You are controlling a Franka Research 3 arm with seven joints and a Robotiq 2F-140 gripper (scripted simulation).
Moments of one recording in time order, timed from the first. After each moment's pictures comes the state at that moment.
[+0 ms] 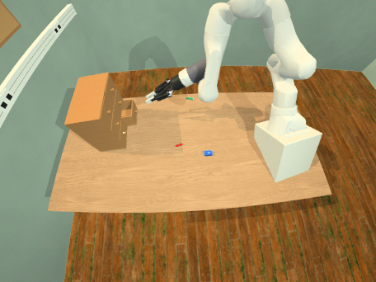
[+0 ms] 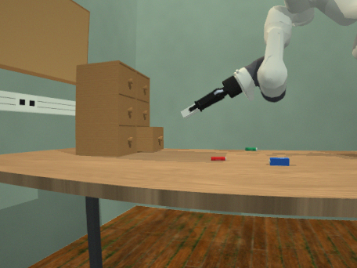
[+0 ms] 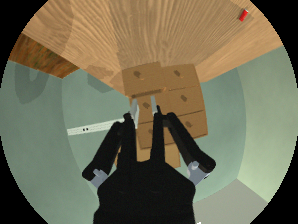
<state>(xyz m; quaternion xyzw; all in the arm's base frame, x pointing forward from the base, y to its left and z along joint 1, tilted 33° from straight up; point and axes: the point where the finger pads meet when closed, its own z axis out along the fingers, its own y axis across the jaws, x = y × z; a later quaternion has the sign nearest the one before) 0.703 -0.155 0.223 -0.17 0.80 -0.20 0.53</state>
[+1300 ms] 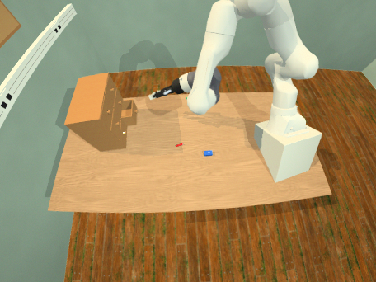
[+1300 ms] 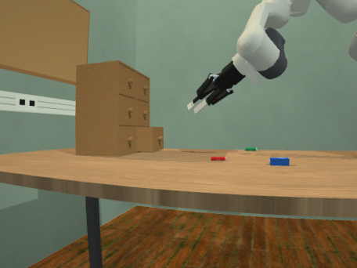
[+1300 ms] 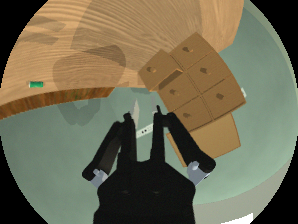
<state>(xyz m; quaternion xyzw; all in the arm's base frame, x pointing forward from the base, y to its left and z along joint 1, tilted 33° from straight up) 0.671 -0.142 0.239 0.17 0.77 -0.18 0.59</state>
